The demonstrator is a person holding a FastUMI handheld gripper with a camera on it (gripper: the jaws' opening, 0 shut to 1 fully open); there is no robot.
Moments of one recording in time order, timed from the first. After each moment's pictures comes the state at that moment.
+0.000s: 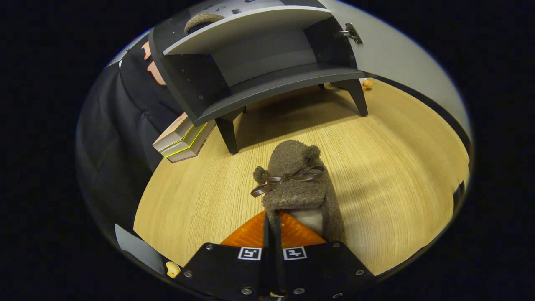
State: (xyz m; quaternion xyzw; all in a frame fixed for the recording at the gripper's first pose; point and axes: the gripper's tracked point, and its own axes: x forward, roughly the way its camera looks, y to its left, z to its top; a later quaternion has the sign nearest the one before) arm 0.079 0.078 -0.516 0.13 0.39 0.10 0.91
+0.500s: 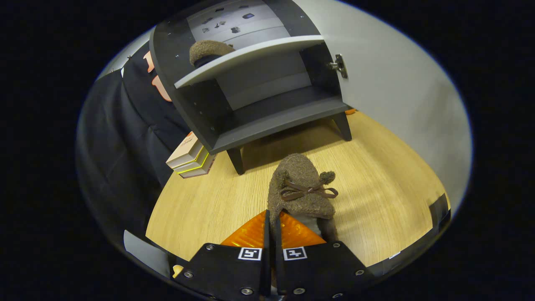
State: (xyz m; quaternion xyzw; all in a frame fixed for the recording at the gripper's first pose) arm 0.066 0.042 -0.426 0.15 0.34 0.09 0.92
